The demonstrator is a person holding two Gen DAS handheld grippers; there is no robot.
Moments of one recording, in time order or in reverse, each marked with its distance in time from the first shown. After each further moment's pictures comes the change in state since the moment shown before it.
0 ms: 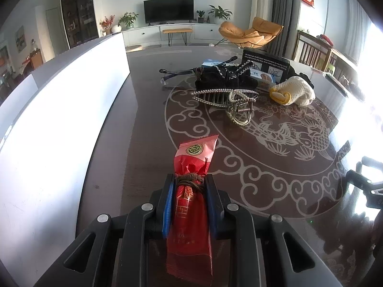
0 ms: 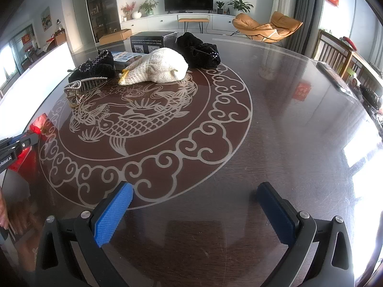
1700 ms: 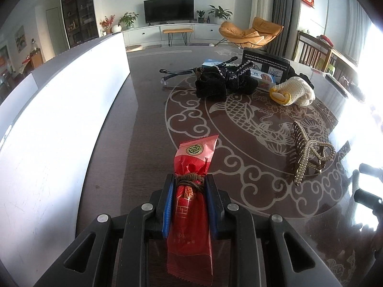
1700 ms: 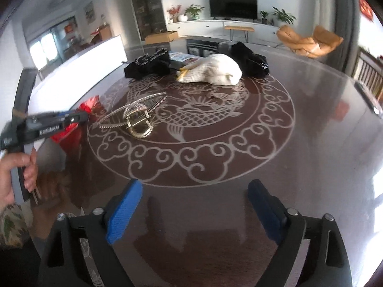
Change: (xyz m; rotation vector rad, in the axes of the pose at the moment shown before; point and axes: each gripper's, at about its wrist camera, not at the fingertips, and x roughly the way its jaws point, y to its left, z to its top) left arm -0.001 0.000 -0.002 0.002 0.000 -0.002; right arm -0.019 0.002 -0.015 -0.102 -0.039 0.254
